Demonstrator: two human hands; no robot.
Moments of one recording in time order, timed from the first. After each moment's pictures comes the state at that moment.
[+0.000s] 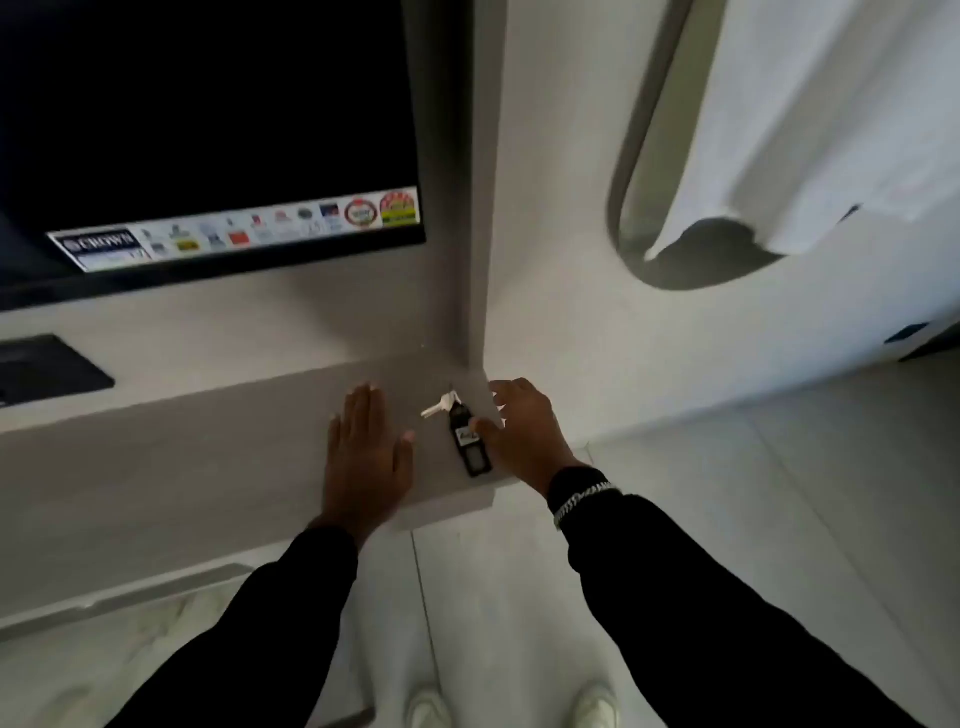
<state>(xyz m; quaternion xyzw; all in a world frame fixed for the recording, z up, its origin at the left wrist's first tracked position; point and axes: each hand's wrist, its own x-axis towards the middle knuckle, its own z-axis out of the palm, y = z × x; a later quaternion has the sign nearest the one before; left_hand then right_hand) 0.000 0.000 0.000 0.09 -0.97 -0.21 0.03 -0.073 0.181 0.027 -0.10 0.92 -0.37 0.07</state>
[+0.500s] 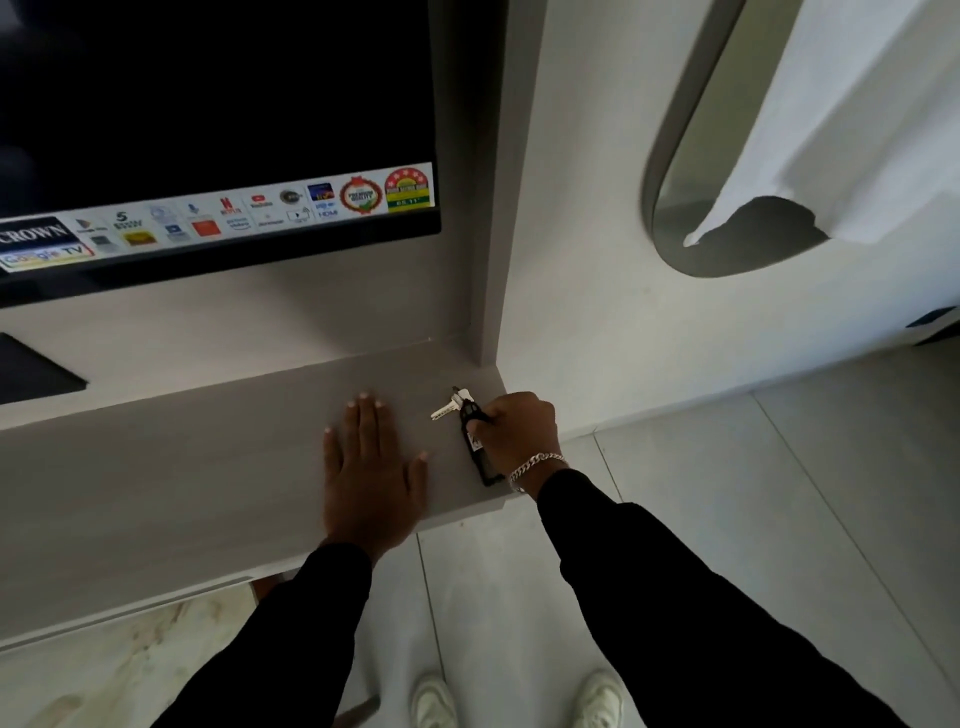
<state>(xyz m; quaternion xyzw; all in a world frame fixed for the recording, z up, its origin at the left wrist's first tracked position) -0.011 -0.007 -0.041 0.11 -0.99 -0.10 0.00 -0.095 0.151 0.011 0.01 0.93 -0.33 0.14</state>
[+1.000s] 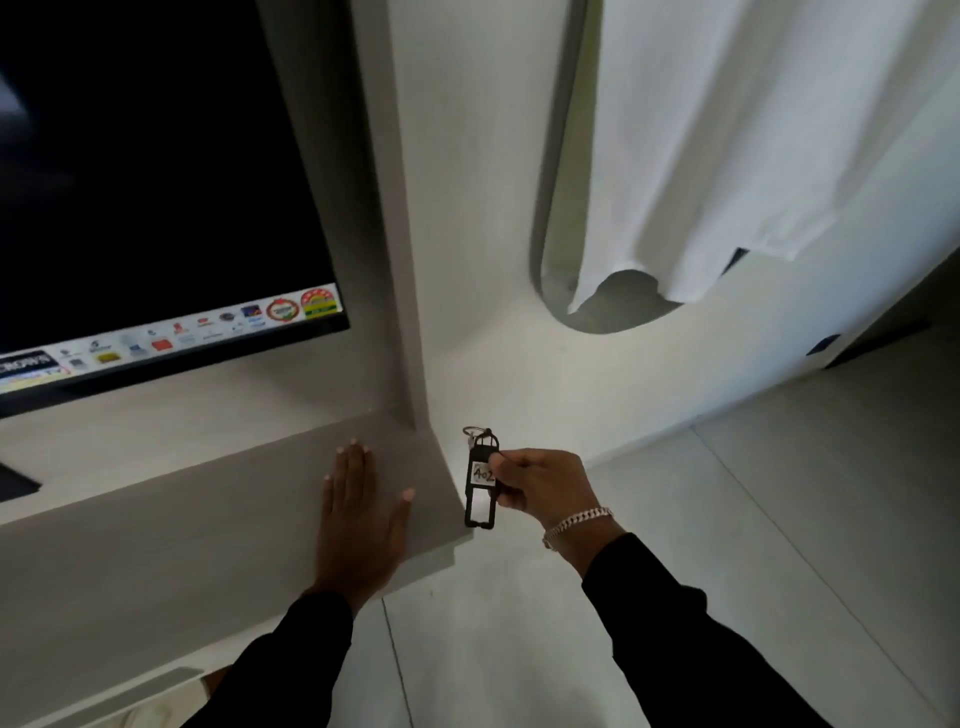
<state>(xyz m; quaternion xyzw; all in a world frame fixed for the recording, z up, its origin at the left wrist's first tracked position) -0.017 0.039 0.009 0.03 -0.97 -0.25 0.05 -0.056 0.249 0.085 0.17 0.68 -0.70 0.16</state>
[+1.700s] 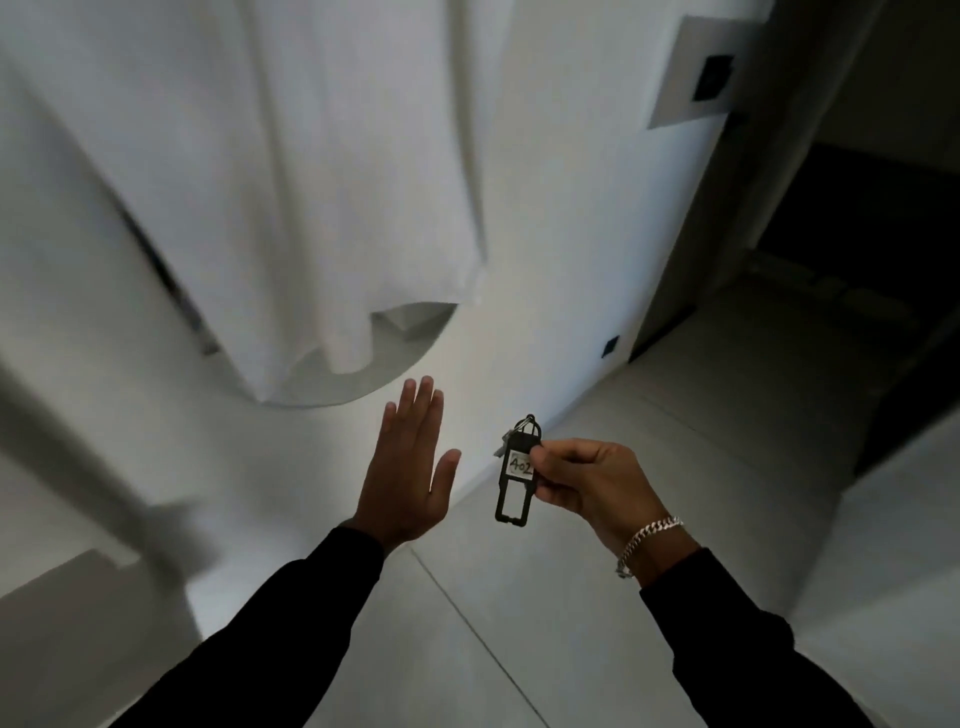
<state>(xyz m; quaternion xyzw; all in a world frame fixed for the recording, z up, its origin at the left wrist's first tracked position) -0.096 0.412 0.117 -0.34 -0.89 -0.28 0.13 0.006 0.614 0.191 0.20 0.60 -0.77 -0.02</state>
